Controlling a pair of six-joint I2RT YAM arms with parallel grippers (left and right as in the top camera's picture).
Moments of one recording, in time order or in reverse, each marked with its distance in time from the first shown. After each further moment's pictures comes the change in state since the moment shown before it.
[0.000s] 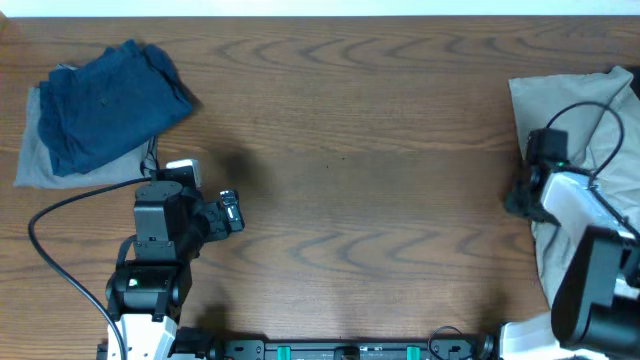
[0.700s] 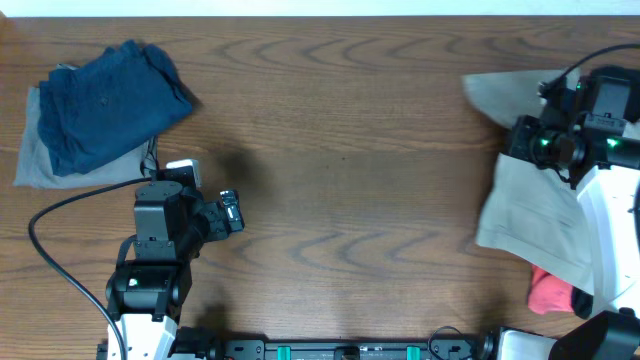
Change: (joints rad) left arm 0.000 0.000 0.000 -0.001 0.000 0.000; right arm 0.034 -0.196 0.288 -0.121 -0.694 -0.057
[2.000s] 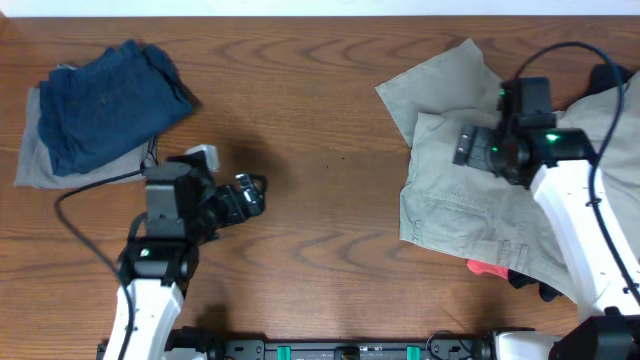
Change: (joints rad) left arm -0.028 0.175 0.003 0.160 0.305 -0.215; right arm 0.229 0.017 0.000 -0.179 0.460 0.202
